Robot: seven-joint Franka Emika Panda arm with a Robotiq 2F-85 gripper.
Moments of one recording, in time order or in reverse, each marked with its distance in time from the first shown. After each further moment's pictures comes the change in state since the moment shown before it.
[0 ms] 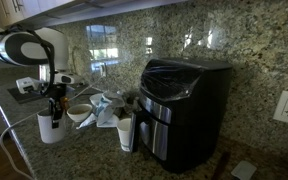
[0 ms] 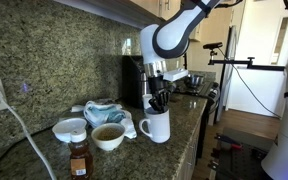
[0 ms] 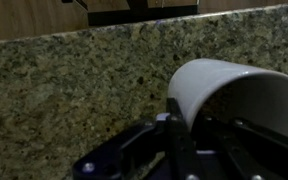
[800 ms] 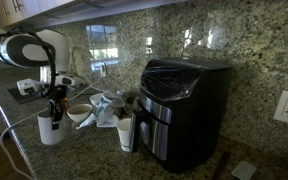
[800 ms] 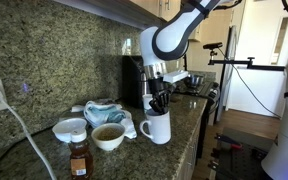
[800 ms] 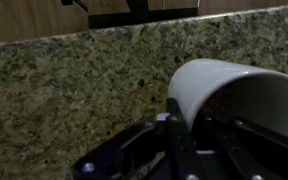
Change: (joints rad) arm -0.002 0.014 -0.002 0.002 0.000 0.000 0.000
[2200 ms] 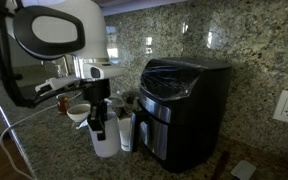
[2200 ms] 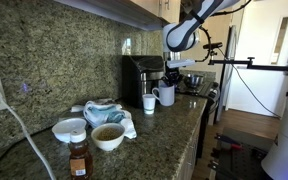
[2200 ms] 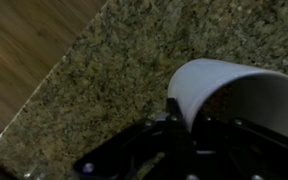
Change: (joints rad) arm -0.226 -0.006 -0.248 0.120 -0.186 0.063 0.316
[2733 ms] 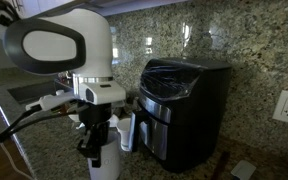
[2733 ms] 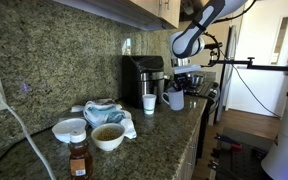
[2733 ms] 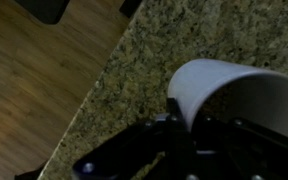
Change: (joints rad) arm -0.049 0.036 -0.057 -0.037 -0.003 0.002 0.088
